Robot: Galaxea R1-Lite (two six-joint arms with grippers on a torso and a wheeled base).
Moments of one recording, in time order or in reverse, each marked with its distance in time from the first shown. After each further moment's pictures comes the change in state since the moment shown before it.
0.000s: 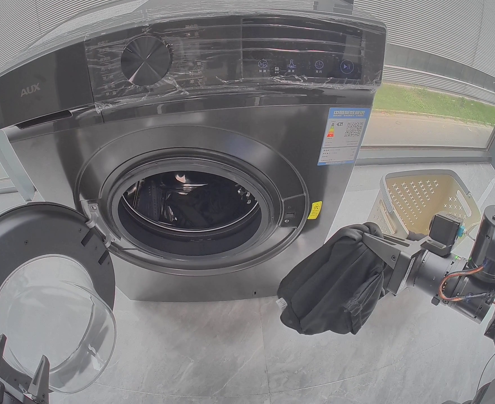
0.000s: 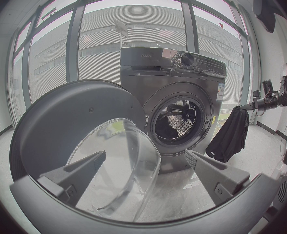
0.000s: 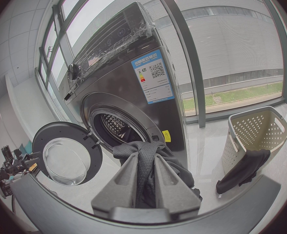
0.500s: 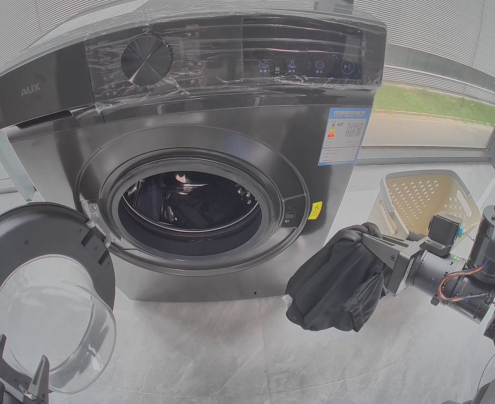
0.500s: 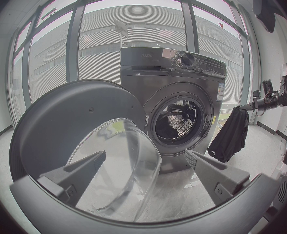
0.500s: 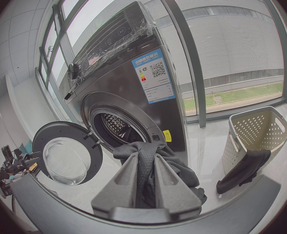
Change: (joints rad) left arm 0.000 0.000 0.000 0.000 0.000 0.001; right arm 0.000 0.003 -0.001 0.000 0.002 -0.001
